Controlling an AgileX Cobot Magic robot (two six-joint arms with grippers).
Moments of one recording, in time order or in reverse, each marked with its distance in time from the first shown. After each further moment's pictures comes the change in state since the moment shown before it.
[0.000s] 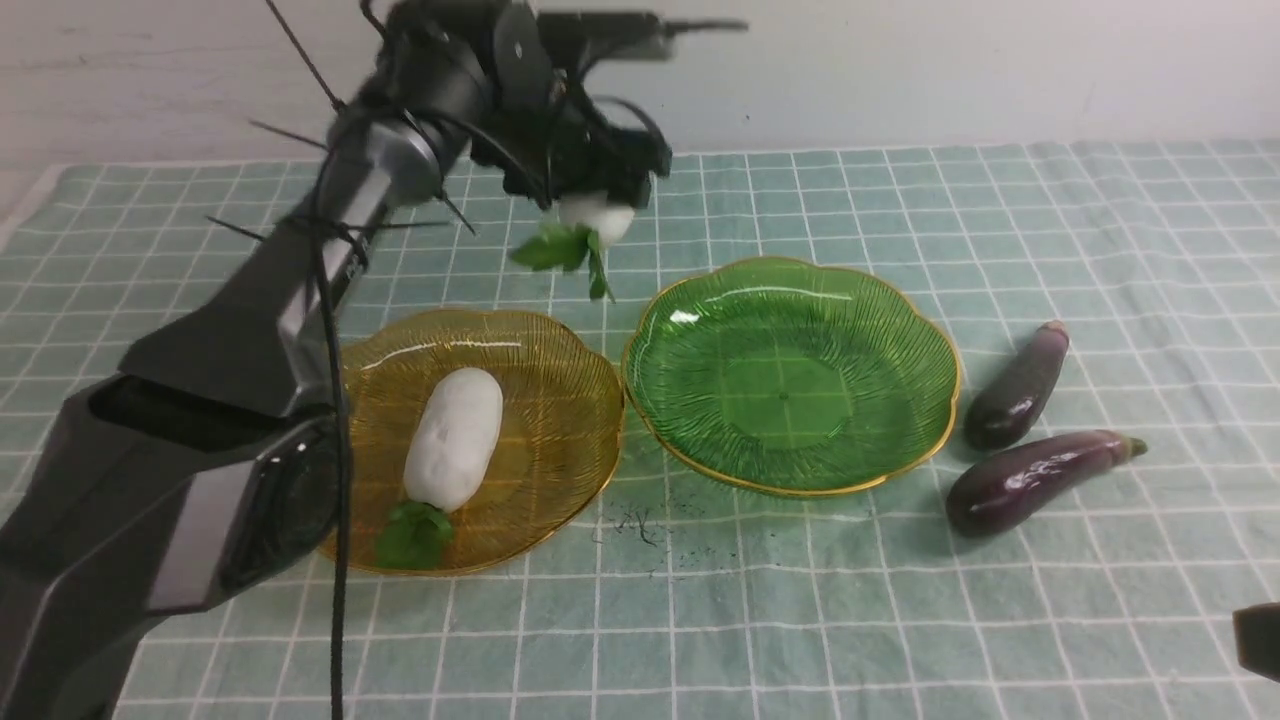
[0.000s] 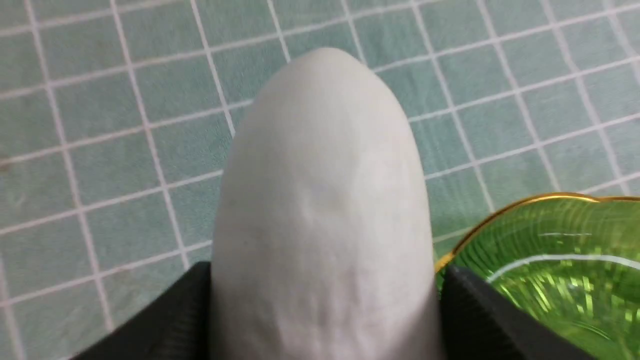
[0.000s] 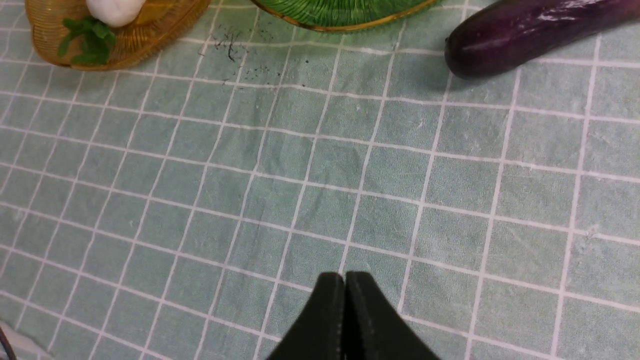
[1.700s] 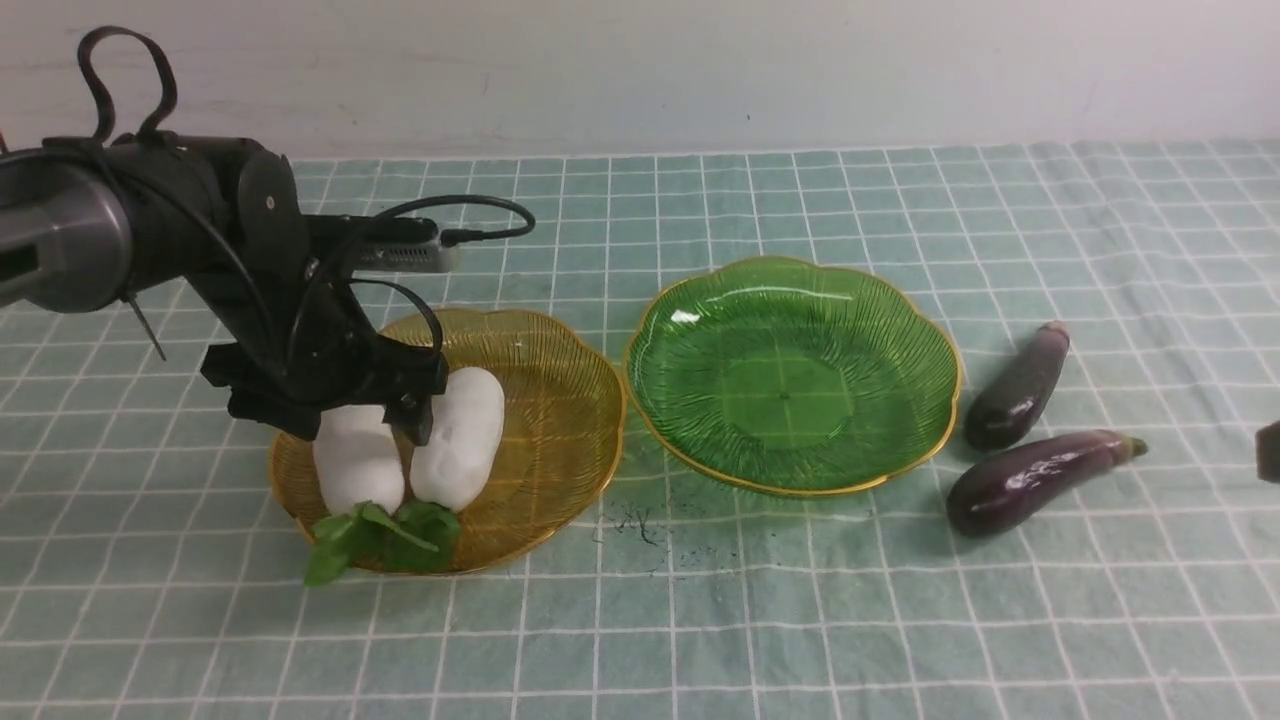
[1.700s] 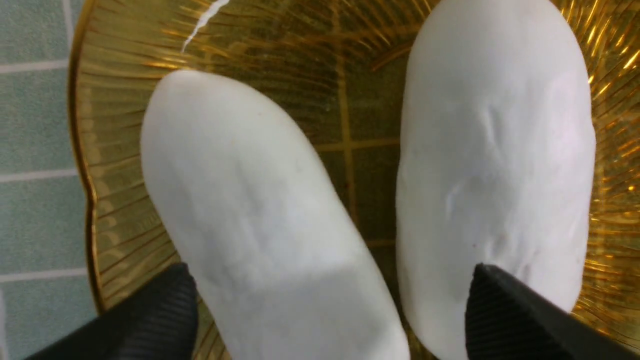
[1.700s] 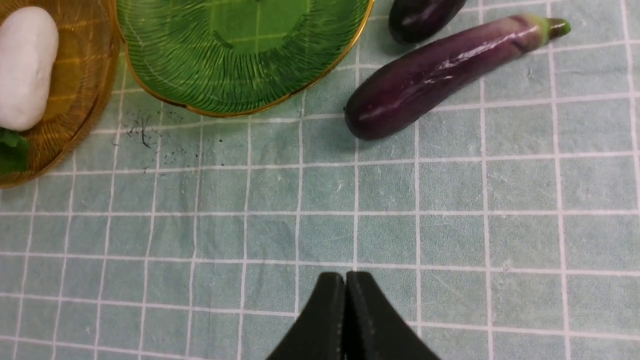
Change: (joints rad) right arm 0.000 0.329 -0.303 -0.180 0.025 0.264; left arm 0.162 -0.640 1.355 0.066 -0.258 -0.010
